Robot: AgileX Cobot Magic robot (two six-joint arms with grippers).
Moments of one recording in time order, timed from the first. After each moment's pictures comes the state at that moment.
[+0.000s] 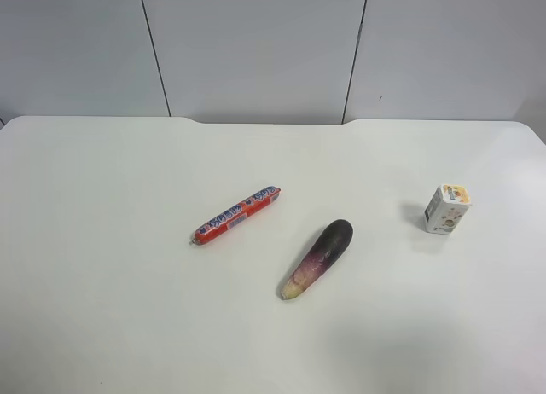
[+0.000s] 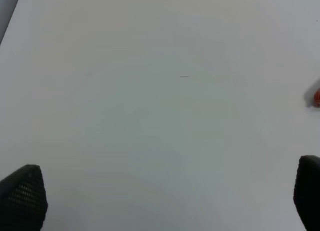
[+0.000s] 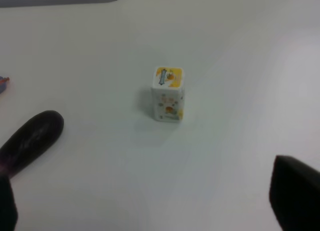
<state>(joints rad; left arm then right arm) 0.03 -0.01 -0.51 -0.02 1.06 0.04 0.02 0.00 -0.50 0.06 1.08 -0.03</state>
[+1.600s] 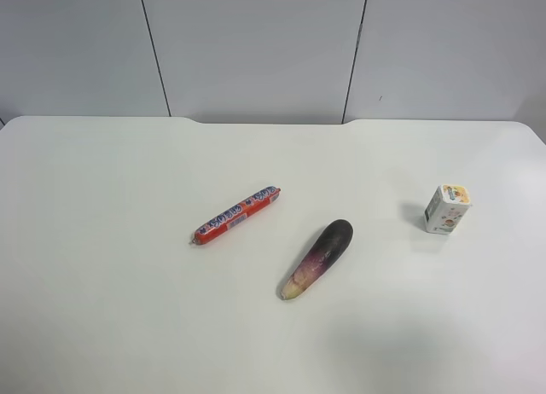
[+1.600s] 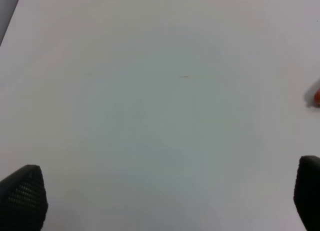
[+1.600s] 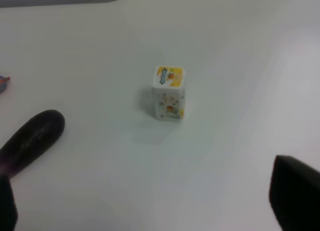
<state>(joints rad) 0.03 -0.01 -0.51 -0.02 1.06 0.04 0.02 0.01 -0.51 0.06 1.08 -0.03</state>
